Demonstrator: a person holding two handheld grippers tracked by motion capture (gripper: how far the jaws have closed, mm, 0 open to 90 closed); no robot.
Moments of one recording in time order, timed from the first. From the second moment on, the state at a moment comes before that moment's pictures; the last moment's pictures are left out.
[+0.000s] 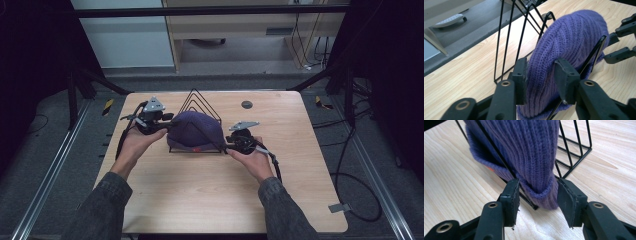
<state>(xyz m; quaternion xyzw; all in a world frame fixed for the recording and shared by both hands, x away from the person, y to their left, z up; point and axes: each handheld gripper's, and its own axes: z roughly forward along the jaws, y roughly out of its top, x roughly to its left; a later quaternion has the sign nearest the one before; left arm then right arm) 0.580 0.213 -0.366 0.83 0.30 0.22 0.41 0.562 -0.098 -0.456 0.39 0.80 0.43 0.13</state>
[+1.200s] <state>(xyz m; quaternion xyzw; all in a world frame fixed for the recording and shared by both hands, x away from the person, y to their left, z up) 0.527 0.218 -0.370 0.86 0.32 0.20 0.35 0.538 -0.091 -0.412 0.37 0.80 0.44 0.18</state>
